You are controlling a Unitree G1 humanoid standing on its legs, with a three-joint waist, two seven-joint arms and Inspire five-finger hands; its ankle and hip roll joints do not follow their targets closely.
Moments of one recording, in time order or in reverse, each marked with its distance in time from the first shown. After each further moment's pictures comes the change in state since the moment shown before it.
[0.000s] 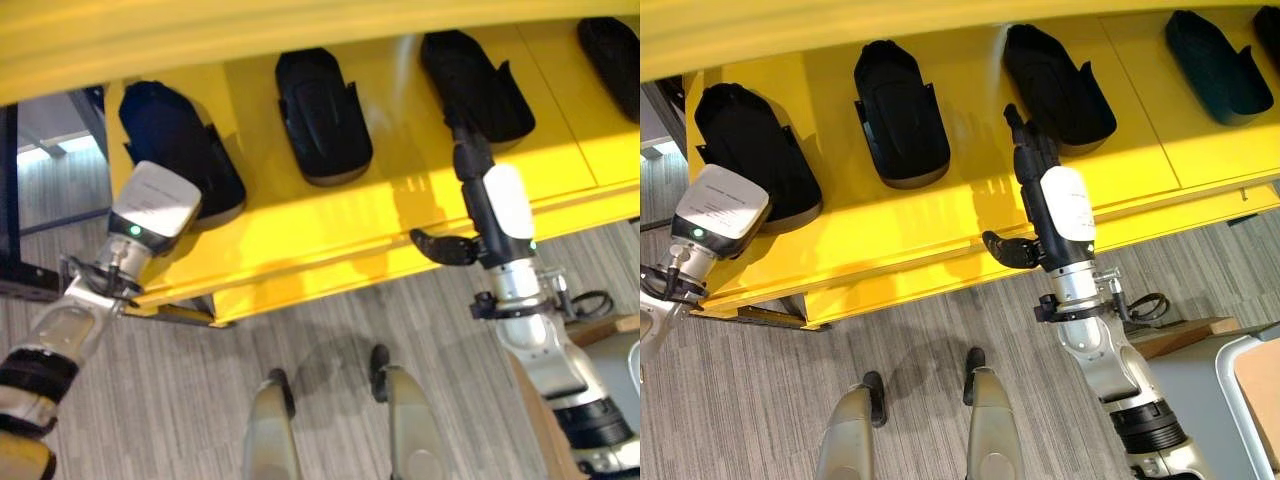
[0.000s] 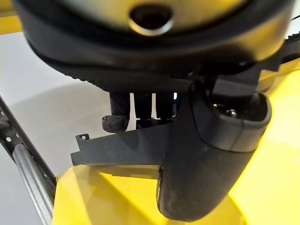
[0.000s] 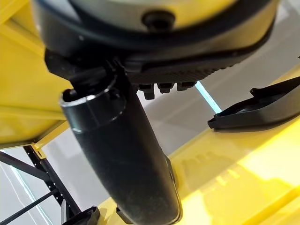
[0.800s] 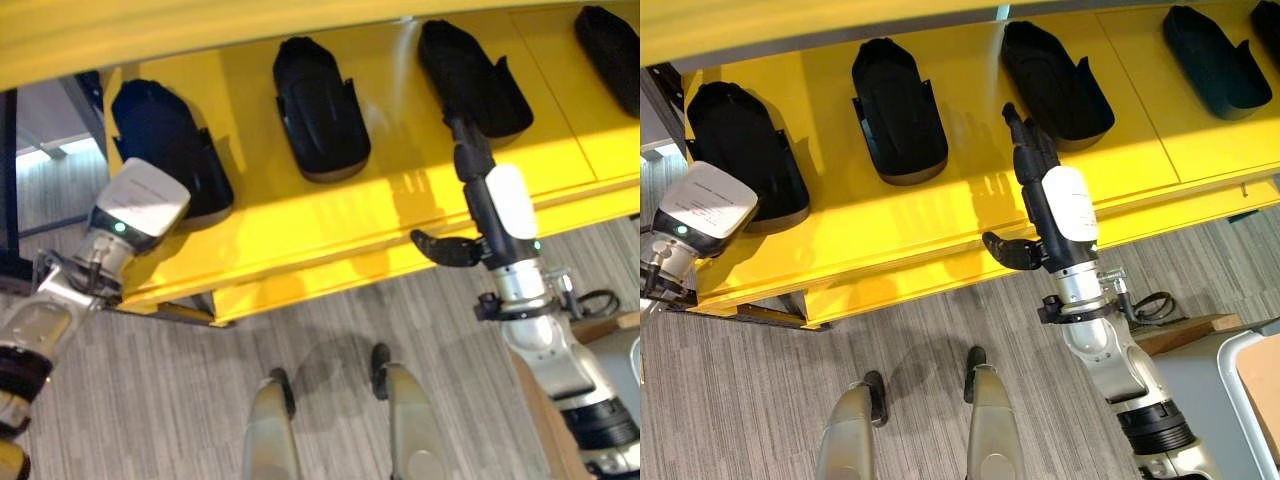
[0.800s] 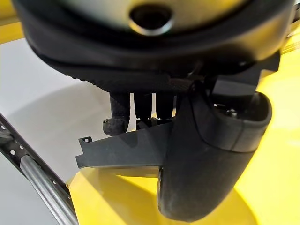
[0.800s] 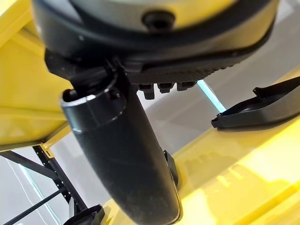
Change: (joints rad) left arm -0.004 0.095 -0.023 0.008 0.038 -0.027 -0.008; right arm 0.004 -0.030 0.000 -0.001 0.029 -0.034 0.001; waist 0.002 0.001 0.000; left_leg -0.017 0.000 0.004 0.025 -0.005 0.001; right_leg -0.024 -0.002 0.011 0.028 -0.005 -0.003
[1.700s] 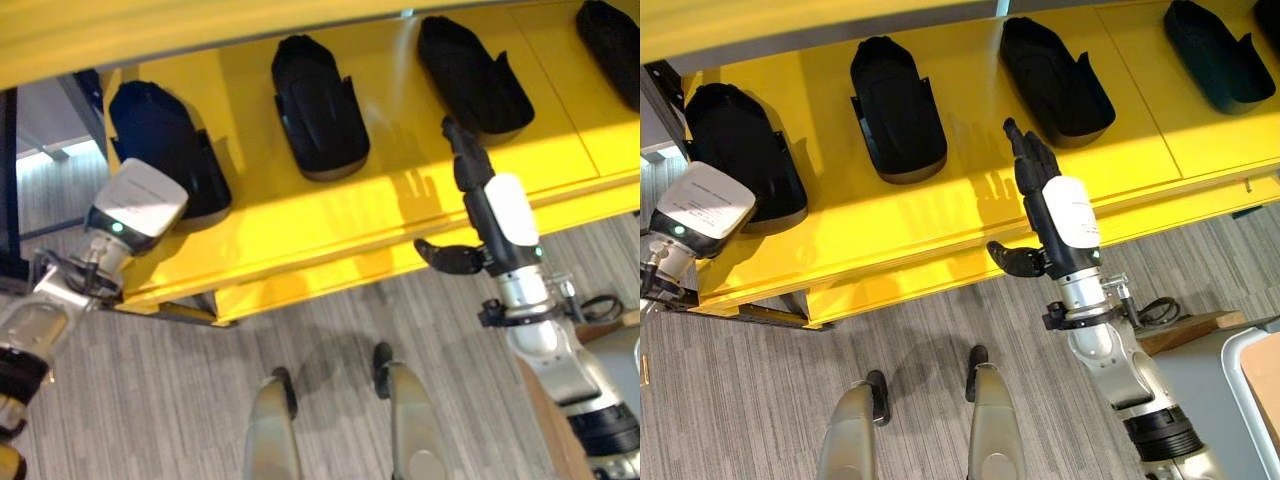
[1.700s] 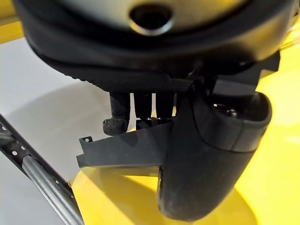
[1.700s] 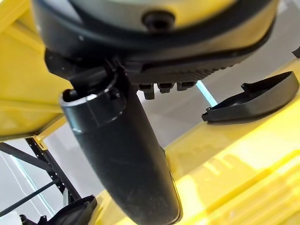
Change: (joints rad) left arm 0.012 0.012 0.013 -0.010 0.000 -0.002 -0.021; right arm 0.042 -0.028 -0.018 0.000 0.000 0.001 0.022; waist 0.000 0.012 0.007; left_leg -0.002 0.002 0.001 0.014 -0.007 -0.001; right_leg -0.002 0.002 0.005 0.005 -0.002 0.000
